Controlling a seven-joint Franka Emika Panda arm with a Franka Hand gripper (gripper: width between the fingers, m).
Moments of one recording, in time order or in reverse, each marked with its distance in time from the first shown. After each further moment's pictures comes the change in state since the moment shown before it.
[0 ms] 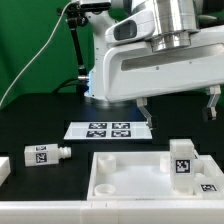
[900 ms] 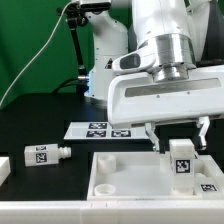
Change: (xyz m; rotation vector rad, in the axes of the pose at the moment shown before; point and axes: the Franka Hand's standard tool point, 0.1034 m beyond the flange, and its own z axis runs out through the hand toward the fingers) arm -0.013 0.005 0.039 -0.058 0.343 -0.030
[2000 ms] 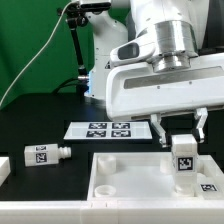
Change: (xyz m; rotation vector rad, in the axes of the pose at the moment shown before) arm 0.021 0.000 -0.006 0.016 -0.021 0.018
